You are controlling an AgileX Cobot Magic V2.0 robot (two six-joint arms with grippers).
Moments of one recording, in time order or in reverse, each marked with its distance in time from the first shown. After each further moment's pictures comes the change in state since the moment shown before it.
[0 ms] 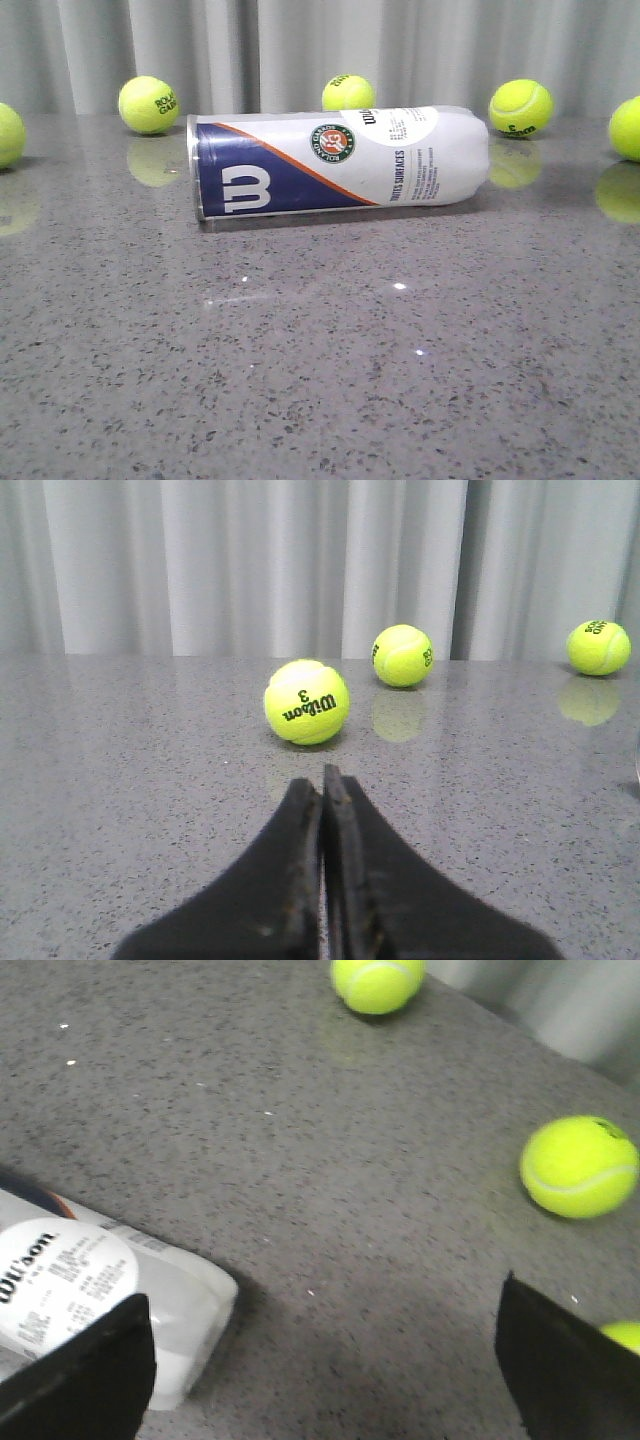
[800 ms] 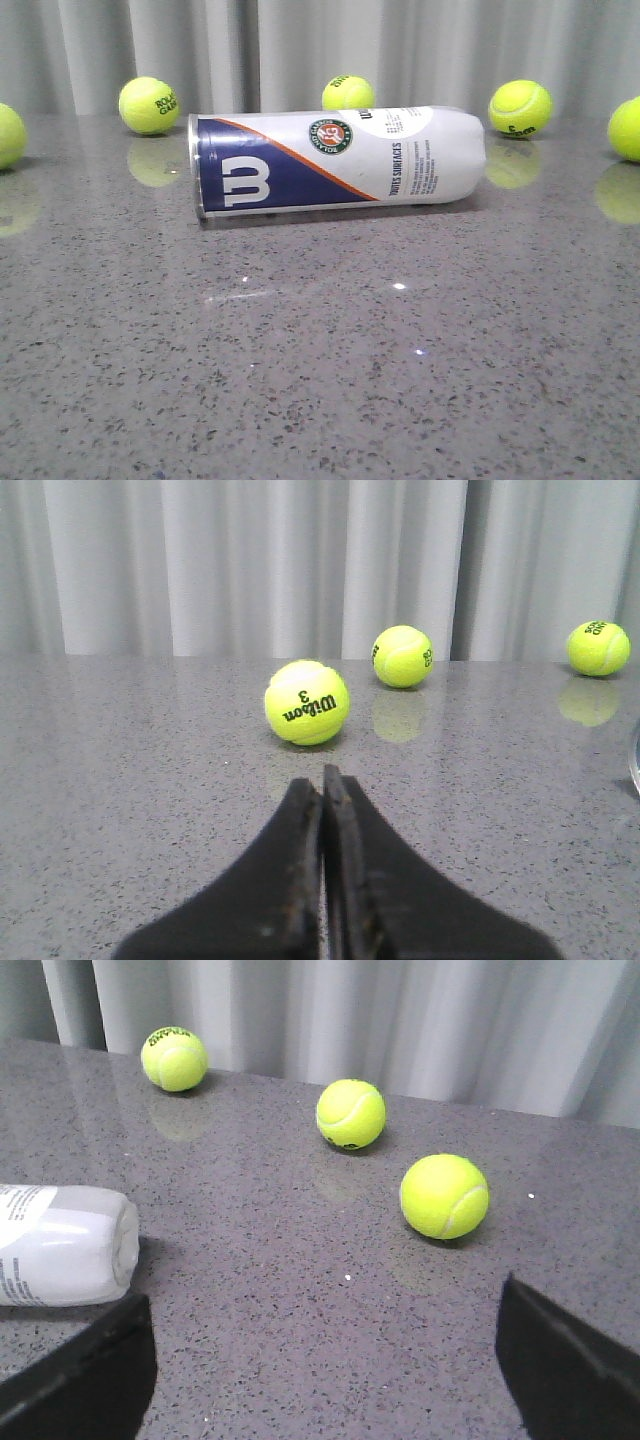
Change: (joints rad) left arm 0.000 0.000 0.000 0.000 0.000 0.000; right arm -0.140 -0.819 0.891 0.064 -0.535 0.127
